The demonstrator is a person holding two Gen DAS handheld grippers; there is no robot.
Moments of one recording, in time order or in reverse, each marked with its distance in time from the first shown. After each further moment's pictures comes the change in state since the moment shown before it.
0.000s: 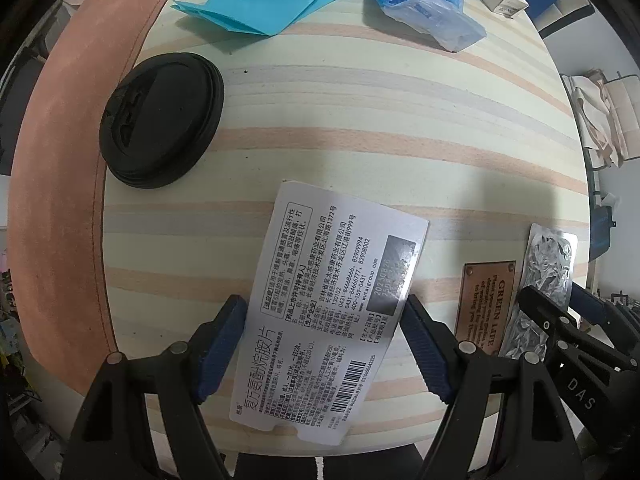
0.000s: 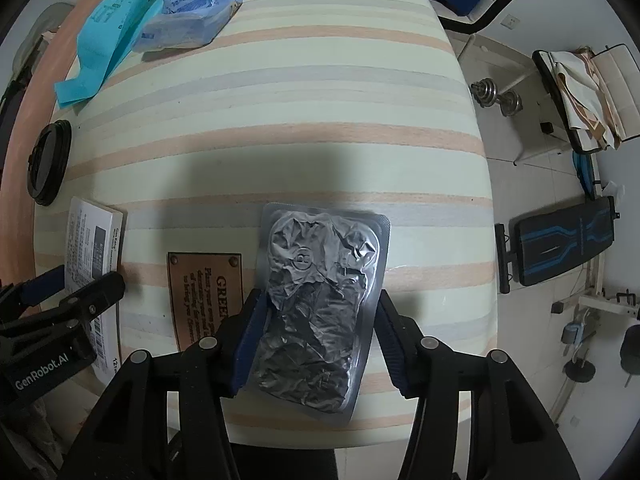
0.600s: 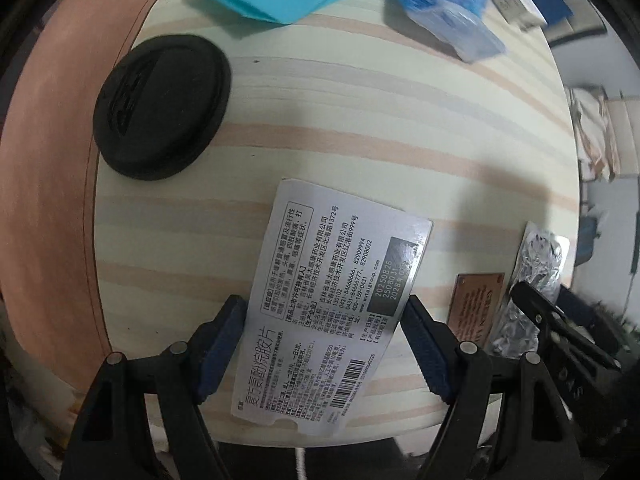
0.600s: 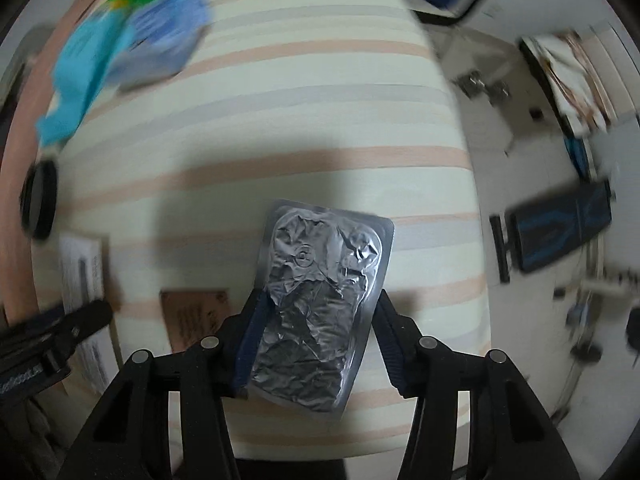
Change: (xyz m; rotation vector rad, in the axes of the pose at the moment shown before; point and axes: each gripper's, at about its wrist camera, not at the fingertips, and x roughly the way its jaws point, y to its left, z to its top) left arm 0.005 0.035 0.005 -0.046 0.064 -0.057; right arm -0.004 0.001 0.012 0.004 -0.003 -0.012
